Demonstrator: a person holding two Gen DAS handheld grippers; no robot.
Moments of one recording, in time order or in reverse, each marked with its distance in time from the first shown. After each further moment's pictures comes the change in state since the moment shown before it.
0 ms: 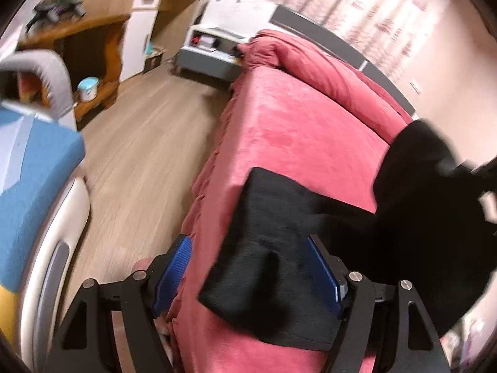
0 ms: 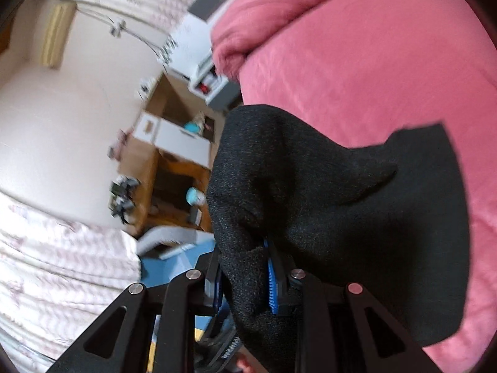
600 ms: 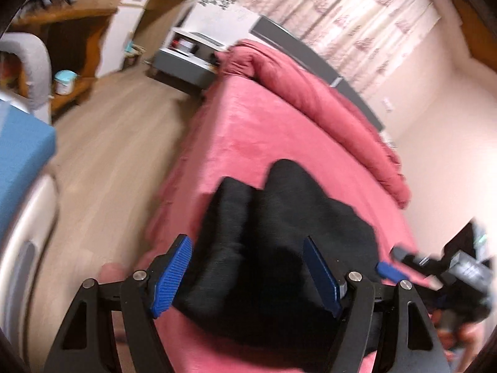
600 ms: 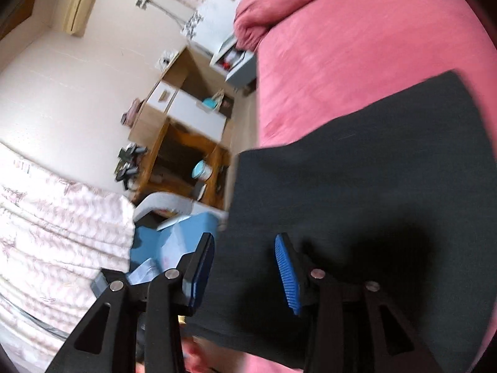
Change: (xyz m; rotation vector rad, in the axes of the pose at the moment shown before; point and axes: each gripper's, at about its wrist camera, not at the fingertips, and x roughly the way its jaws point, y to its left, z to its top) left arm -0.006 -0.003 0.000 -0.026 -0.037 -0.219; right arm -0.004 -0.066 -0.035 -0.148 -0.040 0.030
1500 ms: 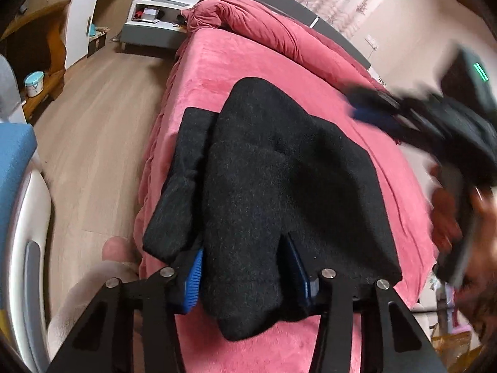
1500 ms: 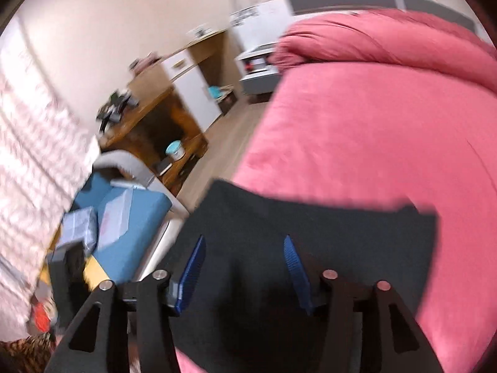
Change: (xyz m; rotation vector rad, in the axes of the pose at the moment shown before) left arm 0.019 -0.028 -0.030 0.156 0.238 0.012; right arm 0.050 0.086 0.057 -0.547 0.061 -0.170
